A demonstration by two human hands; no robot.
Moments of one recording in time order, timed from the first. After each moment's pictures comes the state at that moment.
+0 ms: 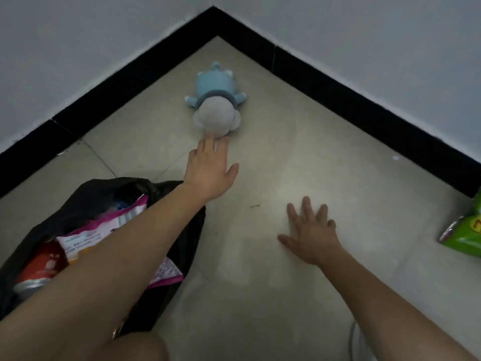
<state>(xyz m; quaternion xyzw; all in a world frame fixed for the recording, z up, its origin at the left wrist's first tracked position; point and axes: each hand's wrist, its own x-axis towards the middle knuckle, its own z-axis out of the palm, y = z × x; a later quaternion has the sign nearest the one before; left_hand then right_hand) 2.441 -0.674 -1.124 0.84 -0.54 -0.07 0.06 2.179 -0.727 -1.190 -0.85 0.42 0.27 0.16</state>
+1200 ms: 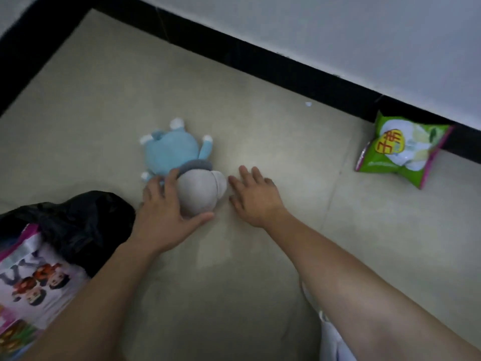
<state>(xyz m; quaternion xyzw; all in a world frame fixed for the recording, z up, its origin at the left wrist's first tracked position) 2.344 -0.624 -1.141 0.81 -0.54 -0.21 0.06 2.149 -0.733 -1.210 -0.88 0.42 0.15 0.16</state>
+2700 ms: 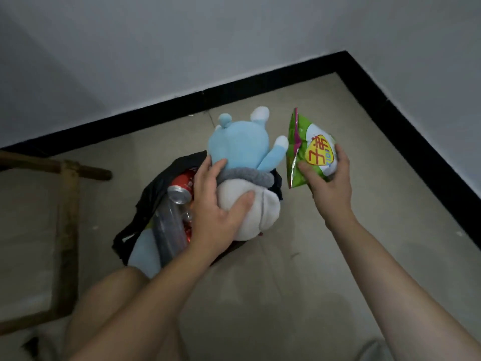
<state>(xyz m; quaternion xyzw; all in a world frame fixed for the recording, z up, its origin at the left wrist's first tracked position) 2.382 -0.427 -0.997 0.83 -0.18 -0.04 0.53 2.325 -0.649 -1.039 -0.68 0.40 -0.23 0.57</state>
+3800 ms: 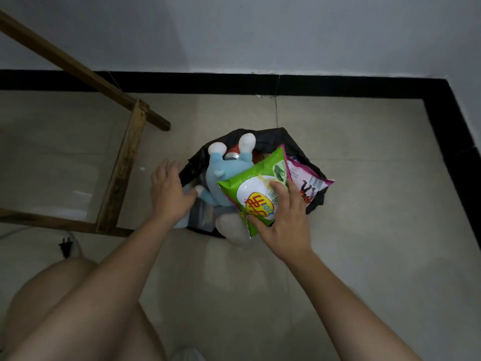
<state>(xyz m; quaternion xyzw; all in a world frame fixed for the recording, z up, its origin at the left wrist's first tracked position) 2.432 -0.256 -1.082 0.96 0.07 -0.07 0.26 2.329 -0.503 -1.076 -0.95 0.06 -0.08 0.29</state>
